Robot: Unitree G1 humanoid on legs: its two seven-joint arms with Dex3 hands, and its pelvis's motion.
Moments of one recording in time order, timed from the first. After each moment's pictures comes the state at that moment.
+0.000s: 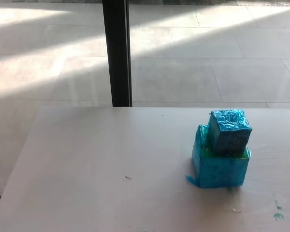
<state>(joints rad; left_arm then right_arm) 0.01 0.49 0.58 1.03 -0.06 0.08 -0.13 0.07 -0.59 -0.34 1.00 0.02 -0.11 0.19</state>
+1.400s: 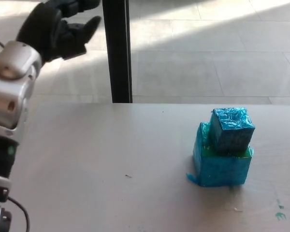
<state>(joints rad) -1.03 0.48 -0.16 0.47 -0.01 0.28 -0.25 0.04 -0.63 -0.41 1.09 0.10 -0.23 0.31</state>
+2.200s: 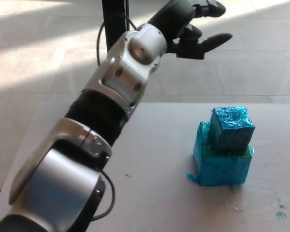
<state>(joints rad) -1.38 0.06 -0.32 0.90 0.16 0.19 -0.16 0.03 -0.64 -0.40 1.10 0.11 -0.23 0.32</state>
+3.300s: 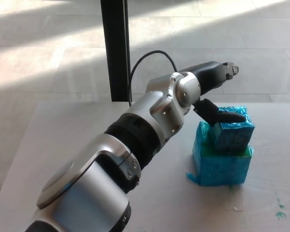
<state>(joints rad) -1.34 -0.03 -0.59 1.03 0.35 0.21 -0.28 -0.01 -0.64 -0.36 1.07 0.11 -0.23 0.32</state>
